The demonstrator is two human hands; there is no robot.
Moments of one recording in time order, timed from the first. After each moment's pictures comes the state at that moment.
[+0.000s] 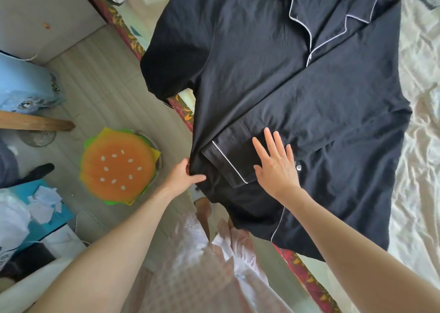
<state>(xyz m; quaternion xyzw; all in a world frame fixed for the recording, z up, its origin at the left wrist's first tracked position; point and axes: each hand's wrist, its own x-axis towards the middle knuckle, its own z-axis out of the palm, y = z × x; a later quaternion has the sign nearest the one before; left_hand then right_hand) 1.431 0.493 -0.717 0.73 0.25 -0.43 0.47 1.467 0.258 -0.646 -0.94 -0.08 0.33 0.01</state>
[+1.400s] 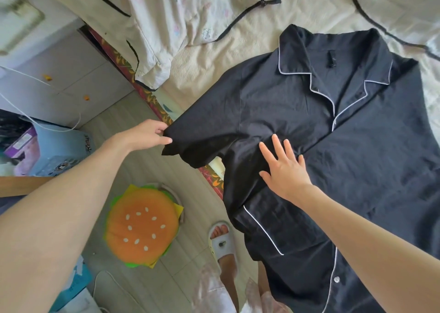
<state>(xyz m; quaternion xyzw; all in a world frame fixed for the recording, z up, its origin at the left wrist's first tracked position) 1.677 0.644 -0.670 0.84 0.09 -0.42 0.33 1.602 0.315 -0.656 -0.93 -0.08 0.35 0.00</state>
